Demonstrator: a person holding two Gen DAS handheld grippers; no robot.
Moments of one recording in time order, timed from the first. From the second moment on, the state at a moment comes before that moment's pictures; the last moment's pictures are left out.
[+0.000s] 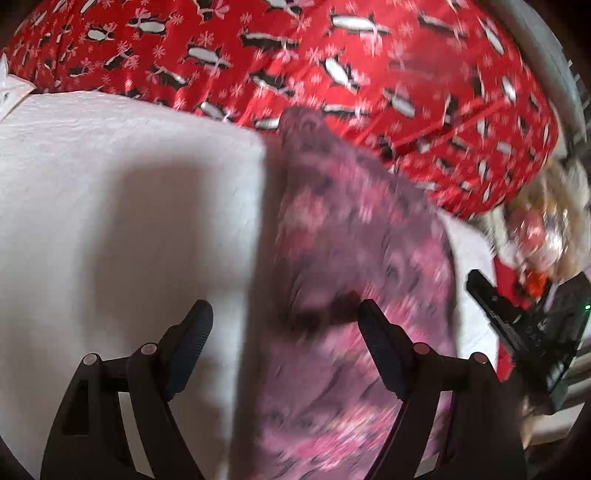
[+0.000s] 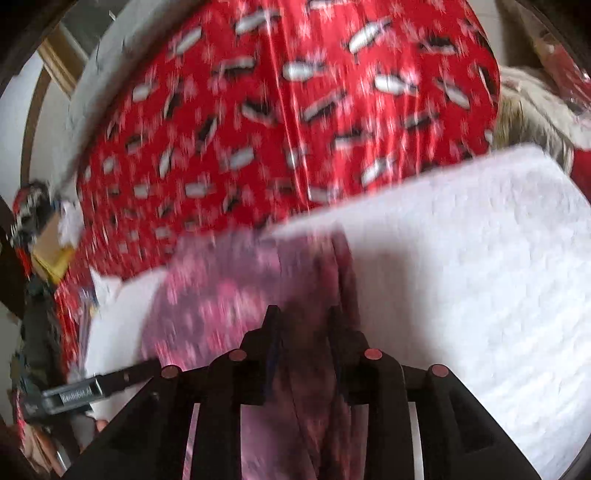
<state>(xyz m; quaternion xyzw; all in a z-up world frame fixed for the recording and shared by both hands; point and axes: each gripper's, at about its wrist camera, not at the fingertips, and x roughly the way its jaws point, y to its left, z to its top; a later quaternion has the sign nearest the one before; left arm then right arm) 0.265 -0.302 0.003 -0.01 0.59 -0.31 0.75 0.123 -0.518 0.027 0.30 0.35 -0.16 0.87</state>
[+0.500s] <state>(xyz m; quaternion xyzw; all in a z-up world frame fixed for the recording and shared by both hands) 0.264 -0.273 -0.023 -0.05 0.62 -0.38 0.68 0.093 -0.554 0.003 0.39 0.37 -0.14 0.83</state>
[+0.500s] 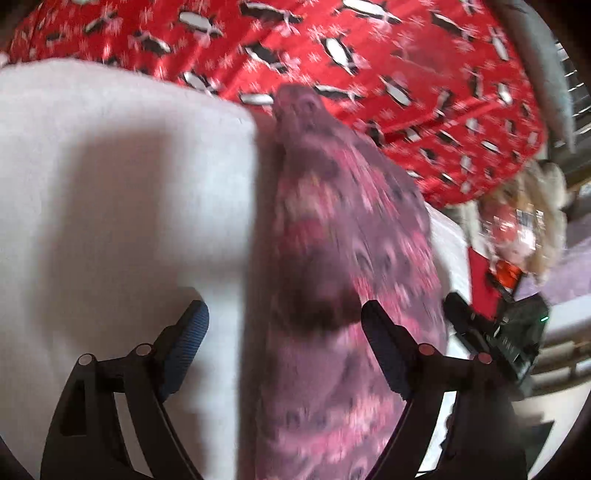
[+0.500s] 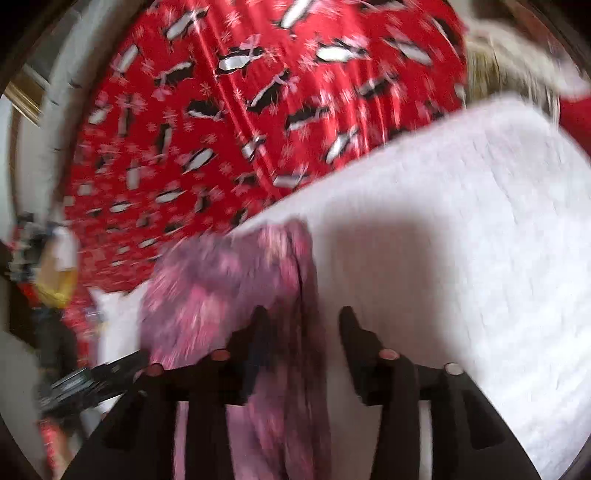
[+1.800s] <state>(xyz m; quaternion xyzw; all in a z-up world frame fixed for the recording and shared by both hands) 0.150 -0.120 0.065 0.04 0.54 -0.29 0.79 0.031 -0.316 0.074 0.30 0.36 -0.04 0.88</state>
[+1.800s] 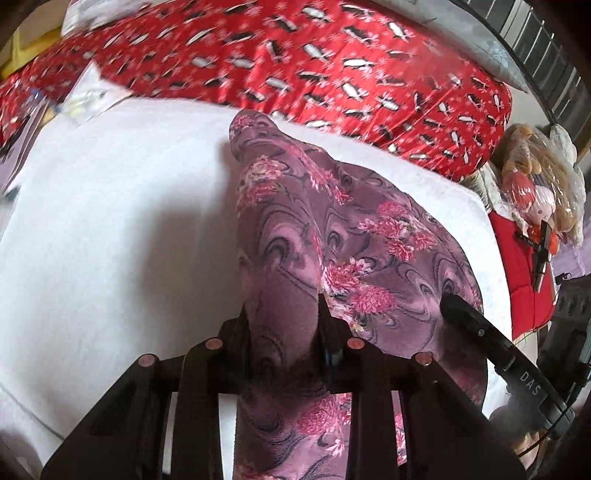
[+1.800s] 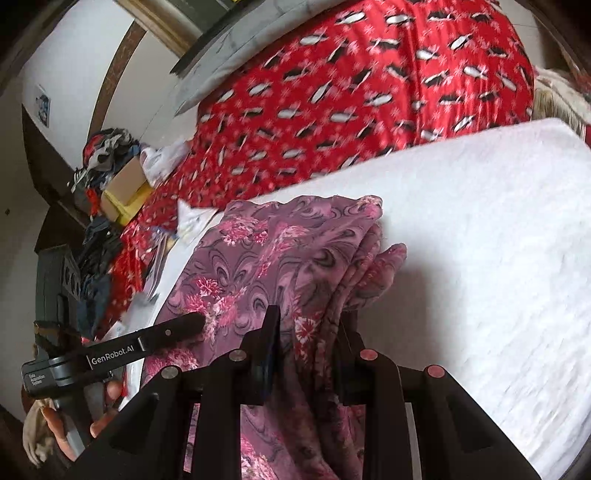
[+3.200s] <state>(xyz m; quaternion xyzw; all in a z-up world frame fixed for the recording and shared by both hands) 0.258 -0.151 -0.015 0.09 0.57 -0.22 0.79 0.117 -0.315 -0.007 0.27 0.44 -0.08 0.85</state>
